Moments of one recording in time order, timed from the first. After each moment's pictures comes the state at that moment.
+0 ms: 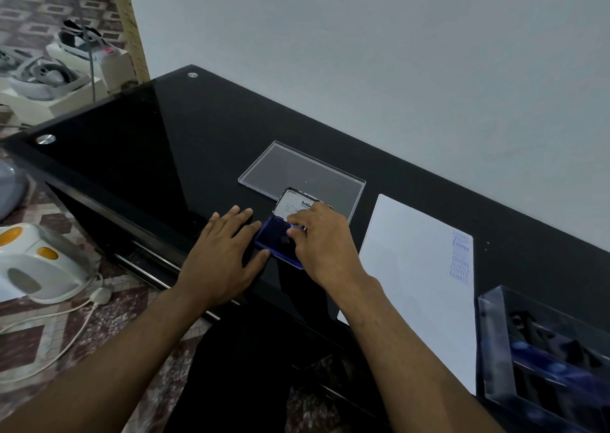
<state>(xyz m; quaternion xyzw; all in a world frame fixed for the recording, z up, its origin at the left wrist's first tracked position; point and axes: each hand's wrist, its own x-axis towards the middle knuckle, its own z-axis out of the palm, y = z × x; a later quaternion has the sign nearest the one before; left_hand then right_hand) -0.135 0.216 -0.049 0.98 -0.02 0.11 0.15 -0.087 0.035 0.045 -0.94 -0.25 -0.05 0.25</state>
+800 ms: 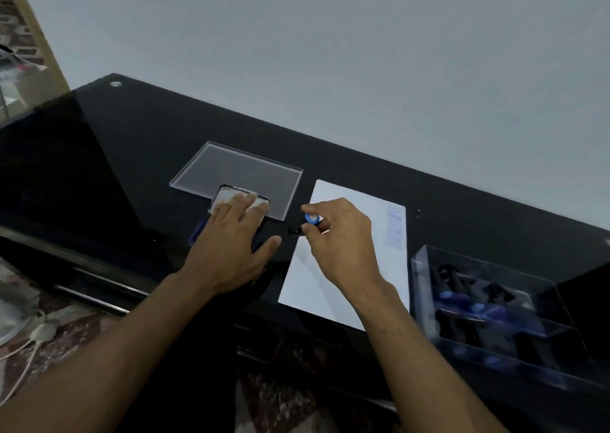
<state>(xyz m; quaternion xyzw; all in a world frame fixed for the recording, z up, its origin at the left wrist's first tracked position) -0.110 0.116 0.004 0.97 -0.10 0.12 0.21 -0.116 -0.076 0.081 -0.94 -0.08 -0.11 0.33</state>
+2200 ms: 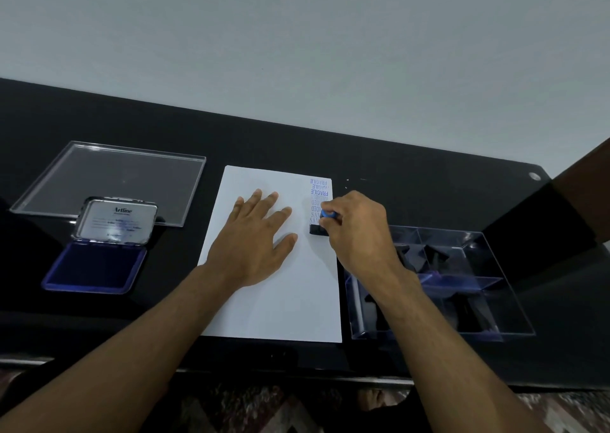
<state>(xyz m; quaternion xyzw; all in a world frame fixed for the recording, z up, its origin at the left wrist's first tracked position) -0.036 -0.046 -0.037 0.95 -0.25 0.03 0.18 -0.077 -0.236 0.045 -0.98 0.01 -0.10 0.18</state>
